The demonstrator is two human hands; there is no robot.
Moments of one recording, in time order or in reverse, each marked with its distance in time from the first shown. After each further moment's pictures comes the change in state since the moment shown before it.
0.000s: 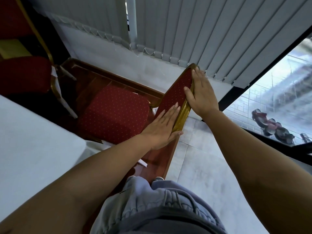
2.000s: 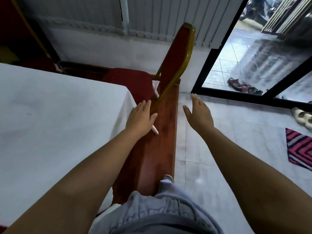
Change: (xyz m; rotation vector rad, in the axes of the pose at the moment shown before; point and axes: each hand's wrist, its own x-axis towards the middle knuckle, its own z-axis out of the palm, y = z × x) left_hand -0.374 -0.001 0.014 -0.067 0.076 -0.309; right_hand -0.382 -0.271 0.005 0.005 -0.043 0.526
